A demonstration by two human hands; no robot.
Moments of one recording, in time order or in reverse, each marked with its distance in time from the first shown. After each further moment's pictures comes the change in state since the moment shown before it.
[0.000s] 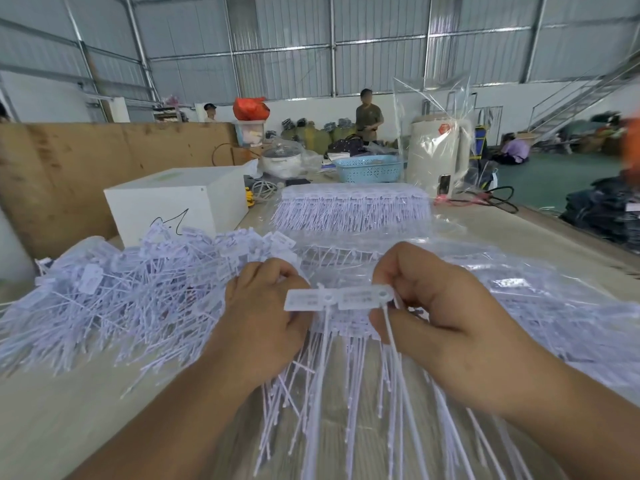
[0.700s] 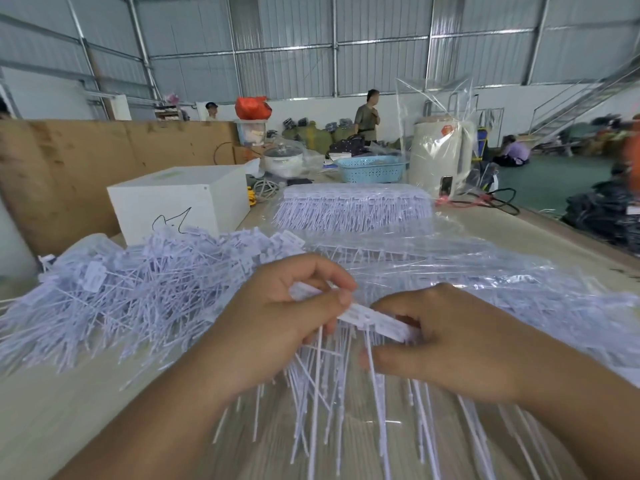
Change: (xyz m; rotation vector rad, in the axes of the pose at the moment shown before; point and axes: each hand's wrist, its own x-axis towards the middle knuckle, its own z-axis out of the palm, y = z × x) left_hand 0.001 0.047 -0.046 -0.935 -0.204 -0.212; right_hand 0.006 0.005 -0.012 -0.407 -0.378 0.331
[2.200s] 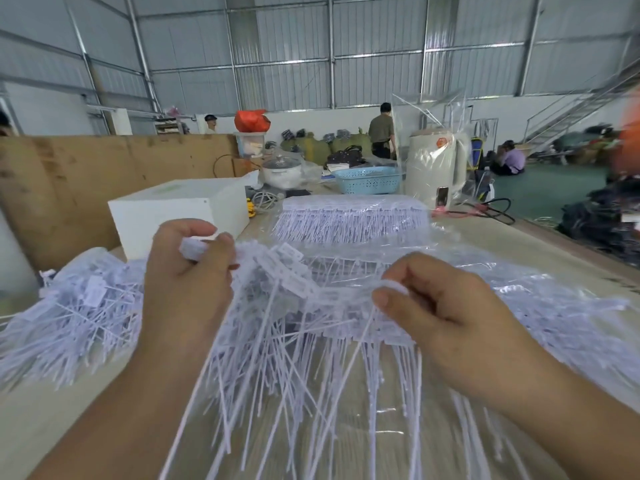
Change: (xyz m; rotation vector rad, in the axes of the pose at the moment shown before) left_hand 0.017 -0.014 -0.046 -0.099 0.797 0.070; right_hand 0.002 -0.003 0.008 0.398 0.511 -0.176
